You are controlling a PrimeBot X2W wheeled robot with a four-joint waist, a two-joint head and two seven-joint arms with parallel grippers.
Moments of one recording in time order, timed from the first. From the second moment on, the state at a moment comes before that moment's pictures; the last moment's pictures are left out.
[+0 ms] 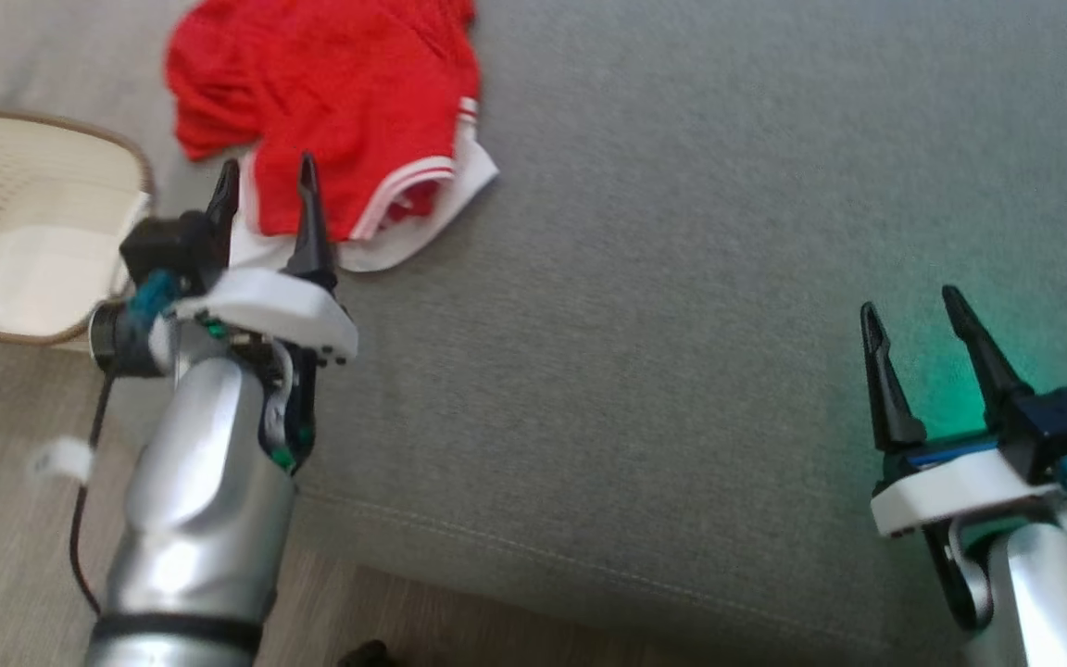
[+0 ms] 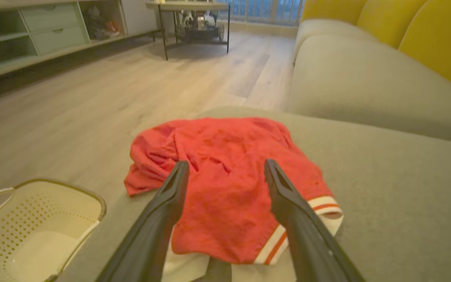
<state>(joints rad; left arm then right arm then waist) -0.55 0.03 -0.19 0.56 -0.25 0.06 -0.26 -0.11 -0.07 -0.07 0.13 0.00 0.13 -0.25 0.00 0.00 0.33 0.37</state>
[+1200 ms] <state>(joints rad) -0.67 0.04 -0.16 0.50 -0.30 0.01 -0.25 -0.23 -0.08 -0.05 0.11 0.01 0.13 -0.26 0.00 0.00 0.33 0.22</state>
